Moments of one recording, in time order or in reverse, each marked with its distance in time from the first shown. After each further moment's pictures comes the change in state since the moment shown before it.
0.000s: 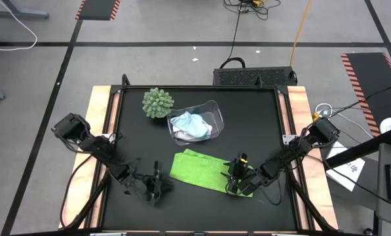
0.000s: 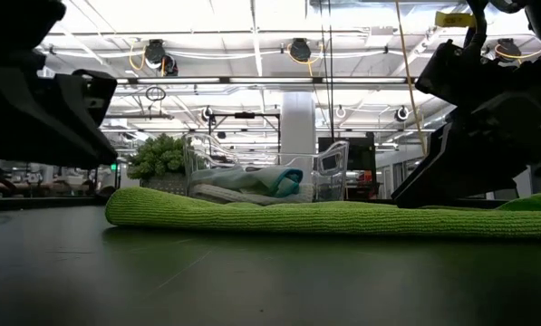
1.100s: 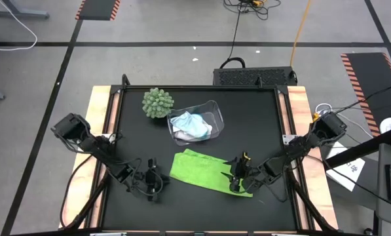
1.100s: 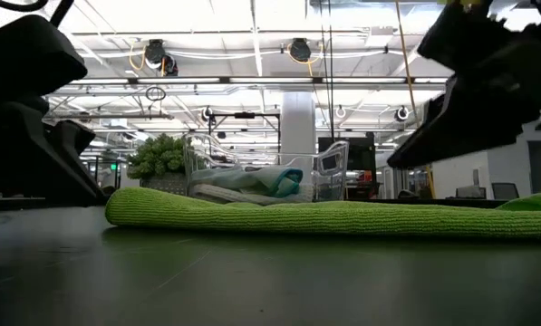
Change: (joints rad) left arm -0.003 0.000 -0.027 -0.129 -0.037 -0.501; right arm 0.001 -0.118 0.000 -0.030 0.001 -0.107
